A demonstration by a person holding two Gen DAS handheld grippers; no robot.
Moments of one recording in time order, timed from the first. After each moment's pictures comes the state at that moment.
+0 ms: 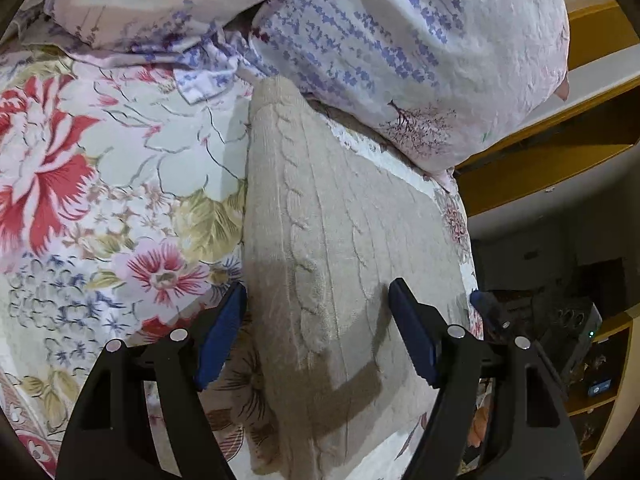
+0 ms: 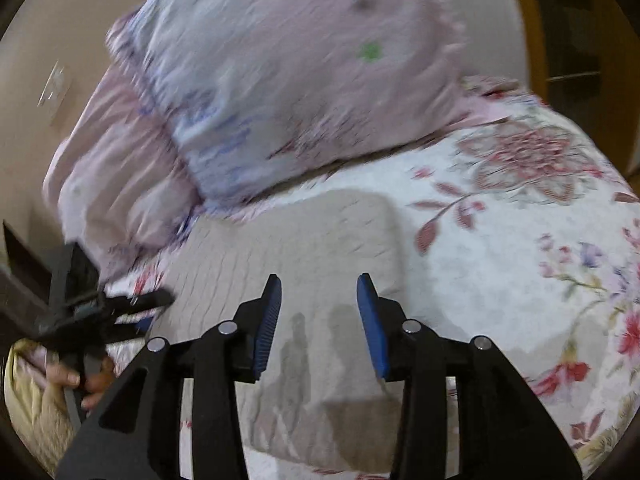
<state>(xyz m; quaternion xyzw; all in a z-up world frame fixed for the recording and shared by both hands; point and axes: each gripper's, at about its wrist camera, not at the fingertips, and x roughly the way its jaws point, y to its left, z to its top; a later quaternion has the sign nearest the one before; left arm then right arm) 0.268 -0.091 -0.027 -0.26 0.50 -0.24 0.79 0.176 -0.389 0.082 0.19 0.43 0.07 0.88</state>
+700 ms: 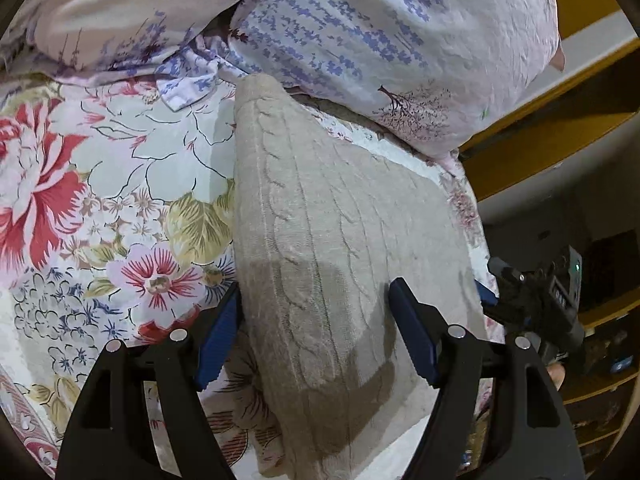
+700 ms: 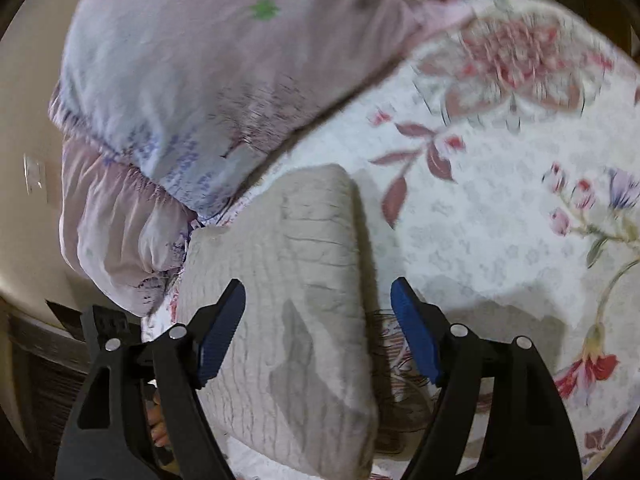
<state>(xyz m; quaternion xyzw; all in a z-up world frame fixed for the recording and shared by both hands) 0.260 -0.103 -0.023 -0.20 0.50 -0.24 0.81 0.207 -0.461 0.042 0.38 0.50 0.08 0.77</state>
